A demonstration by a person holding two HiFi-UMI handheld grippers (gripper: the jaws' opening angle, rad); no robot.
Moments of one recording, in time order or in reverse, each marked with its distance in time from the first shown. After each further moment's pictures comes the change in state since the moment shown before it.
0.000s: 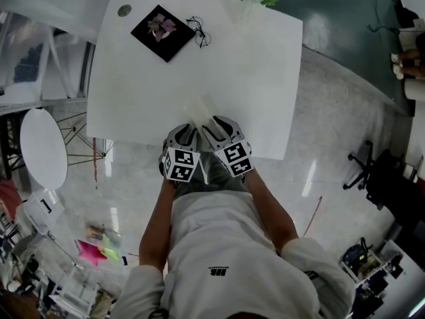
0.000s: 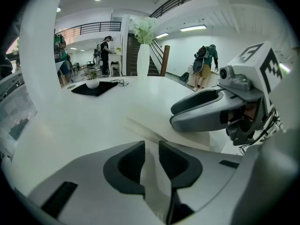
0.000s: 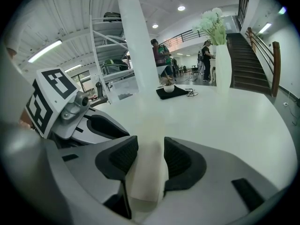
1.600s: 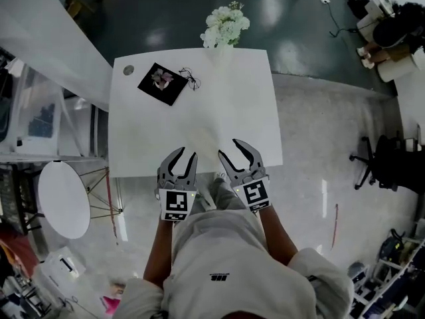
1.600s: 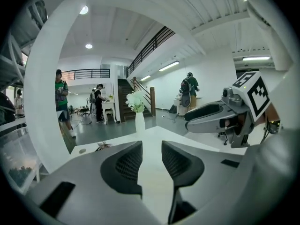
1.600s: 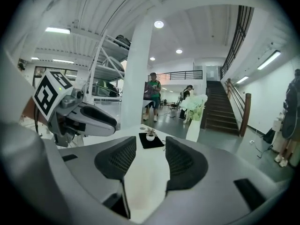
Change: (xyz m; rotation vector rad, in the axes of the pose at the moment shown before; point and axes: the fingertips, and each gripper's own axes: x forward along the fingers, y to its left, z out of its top) left arm -0.202 0.012 0.133 0.246 -0.500 -0.007; right arm -0.158 0.058 0.142 -0.129 -0.357 -0.355
